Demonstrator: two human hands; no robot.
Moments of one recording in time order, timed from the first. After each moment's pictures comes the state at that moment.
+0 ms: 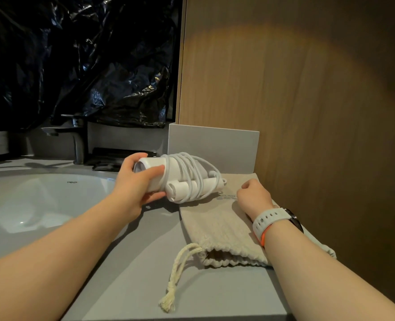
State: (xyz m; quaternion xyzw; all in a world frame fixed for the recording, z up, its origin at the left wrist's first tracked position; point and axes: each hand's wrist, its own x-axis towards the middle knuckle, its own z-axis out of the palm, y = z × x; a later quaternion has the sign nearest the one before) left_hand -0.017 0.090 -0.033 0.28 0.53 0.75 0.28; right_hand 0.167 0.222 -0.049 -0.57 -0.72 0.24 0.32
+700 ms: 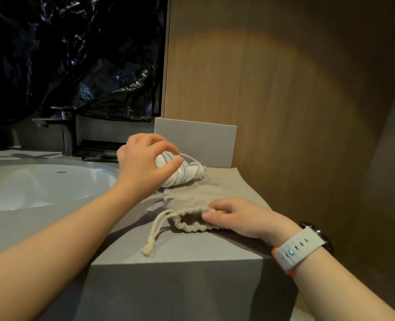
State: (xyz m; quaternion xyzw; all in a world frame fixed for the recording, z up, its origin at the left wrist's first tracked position) left_hand 0.032 0.058 -0.024 0.59 0.62 0.49 -0.18; right_hand 0.241 0.110 -0.037 -0.31 -0.91 0.25 0.12
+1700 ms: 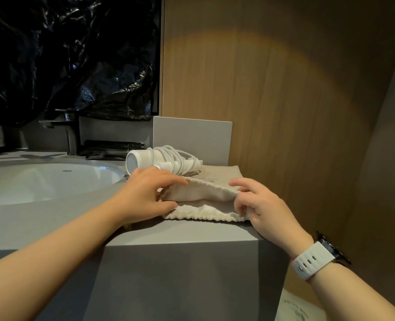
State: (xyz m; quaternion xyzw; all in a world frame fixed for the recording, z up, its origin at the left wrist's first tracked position) left_hand 0.032 0.029 -0.056 0.76 0.56 0.31 -0.15; right_hand 0.293 0.110 -0.065 -0.24 -0.91 -0.03 0.34
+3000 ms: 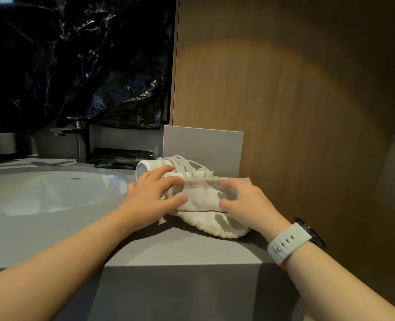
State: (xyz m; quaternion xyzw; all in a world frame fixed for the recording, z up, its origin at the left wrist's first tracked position) left_hand 0.024 0.037 -0.051 0.64 0.69 0.32 -0.05; right_hand 0.225 0.113 -0.031 -0.39 -0.86 0.17 0.27
